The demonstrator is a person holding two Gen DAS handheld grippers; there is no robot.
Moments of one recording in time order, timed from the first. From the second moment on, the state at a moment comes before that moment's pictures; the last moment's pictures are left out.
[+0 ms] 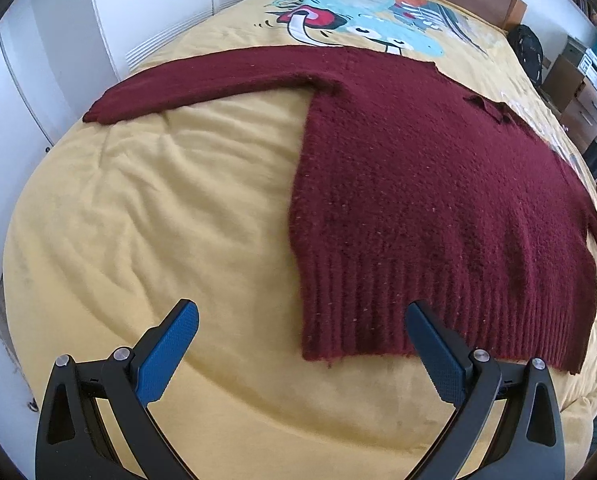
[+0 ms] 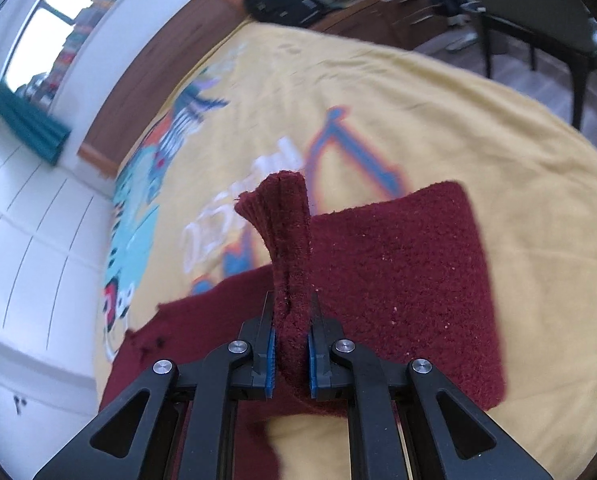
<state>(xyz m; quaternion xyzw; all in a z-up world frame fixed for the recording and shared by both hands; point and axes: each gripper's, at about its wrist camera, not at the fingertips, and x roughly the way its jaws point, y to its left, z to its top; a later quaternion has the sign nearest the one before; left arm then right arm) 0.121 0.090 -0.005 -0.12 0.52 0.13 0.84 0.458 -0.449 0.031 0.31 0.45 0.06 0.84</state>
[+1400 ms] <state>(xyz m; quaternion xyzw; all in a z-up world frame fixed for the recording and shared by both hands) 0.078 0.196 0.002 -0.21 0.48 0.16 0.84 0.459 0.008 0.005 0.16 0.52 0.30 0.78</state>
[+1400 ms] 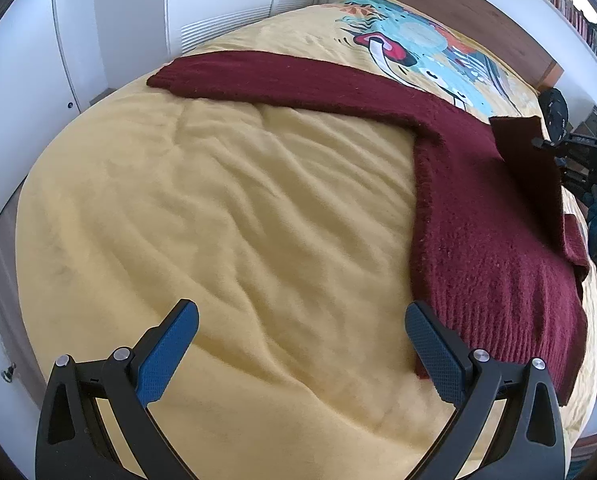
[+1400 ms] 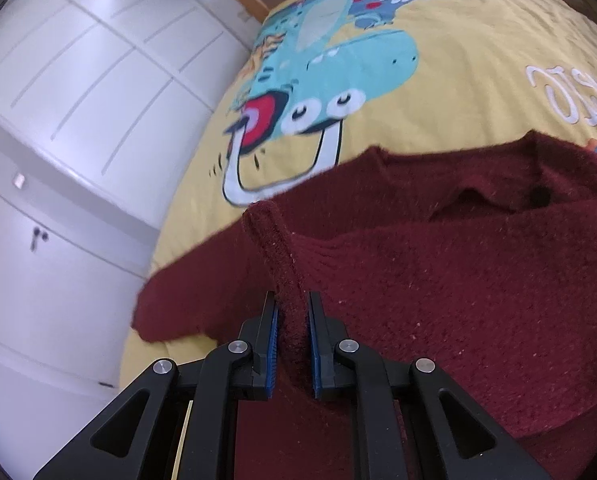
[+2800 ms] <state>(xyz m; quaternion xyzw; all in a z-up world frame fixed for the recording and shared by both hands) 0.086 0.186 0.009 -0.19 0.48 0.17 0.84 0.412 -0.027 -0.059 0.02 0.54 0.20 0.82</state>
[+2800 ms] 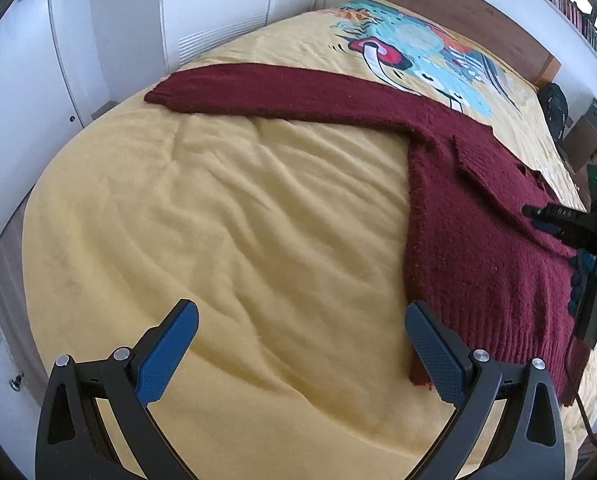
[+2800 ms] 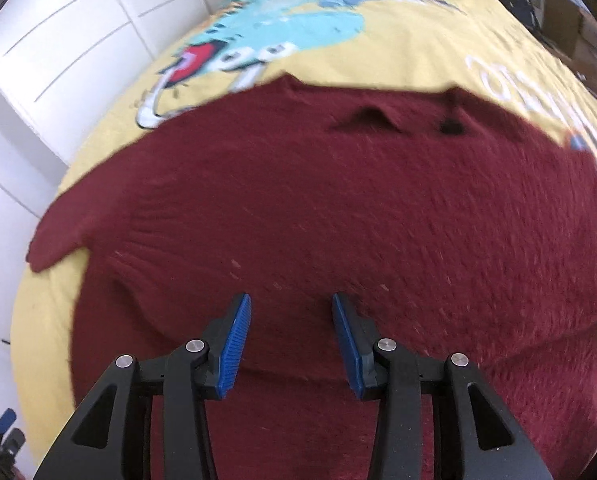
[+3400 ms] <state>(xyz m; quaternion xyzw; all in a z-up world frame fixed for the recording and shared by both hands) 0.085 0.189 0.030 -0.19 0.46 0.15 0.85 0.325 -0.095 -0.007 0.04 0.51 0.19 0.84</state>
